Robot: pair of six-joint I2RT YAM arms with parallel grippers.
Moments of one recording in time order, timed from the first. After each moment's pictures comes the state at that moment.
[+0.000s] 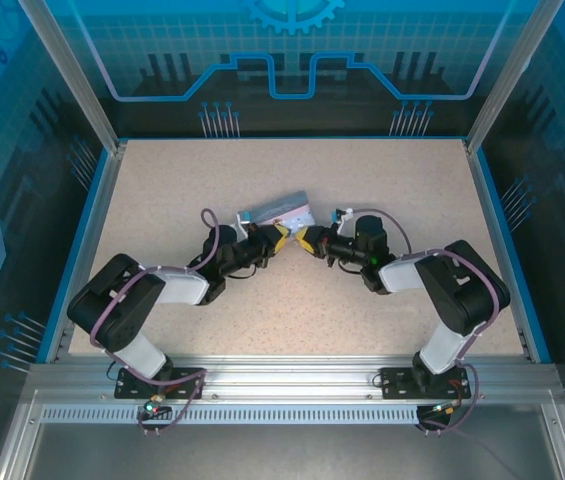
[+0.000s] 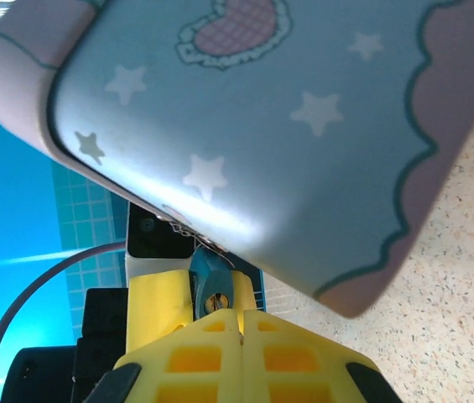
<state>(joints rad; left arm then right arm) -0.52 1.63 0.52 0.96 0.37 -1.56 0.46 1.68 0.58 0.89 -0.64 1.44</state>
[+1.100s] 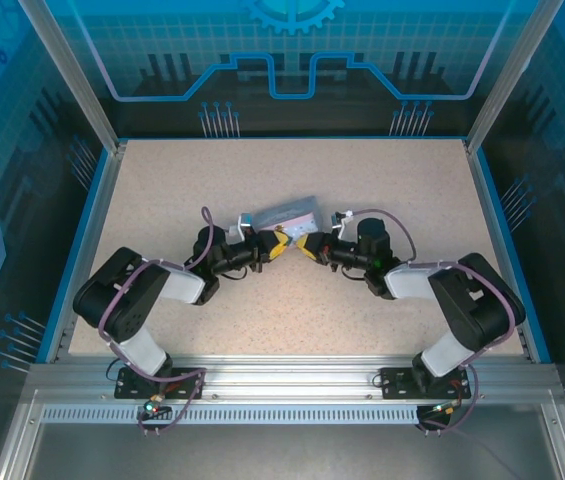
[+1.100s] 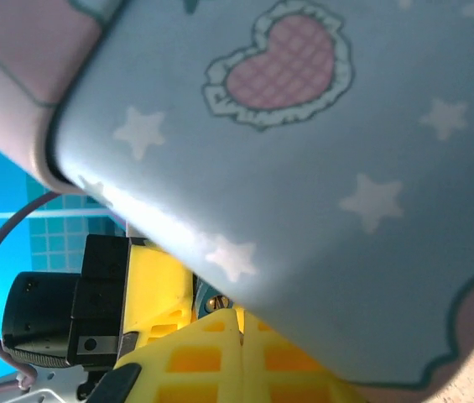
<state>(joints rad) -0.45 1.67 0.49 1.06 0.63 -1.58 0.47 1.56 0.54 0.72 -0.65 1.26</state>
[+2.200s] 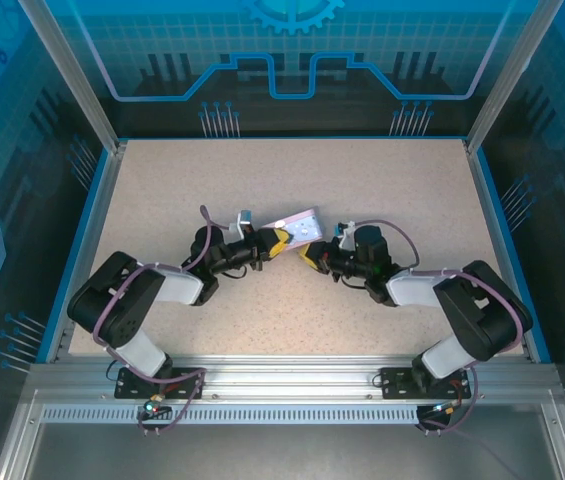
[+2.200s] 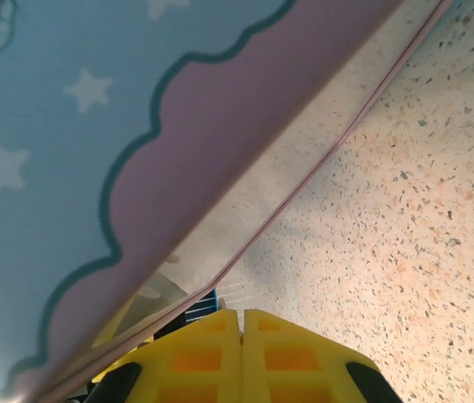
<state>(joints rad) -0.45 1.63 0.49 1.06 0.62 -1.58 0.51 1.52 0.50 0.65 -0.54 1.35</state>
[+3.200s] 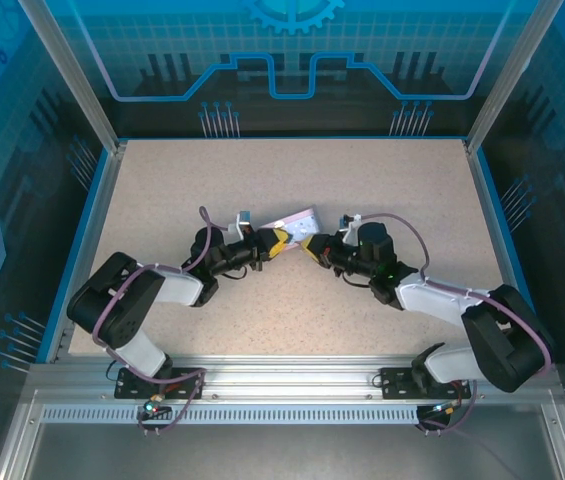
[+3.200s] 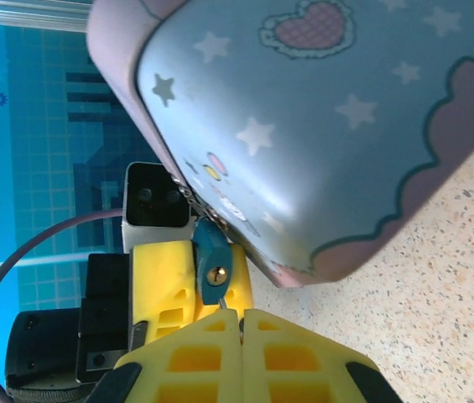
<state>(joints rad) -0.45 1.62 0.48 1.06 0.59 -1.58 0.55 1.35 0.54 0.49 -0.42 1.33</state>
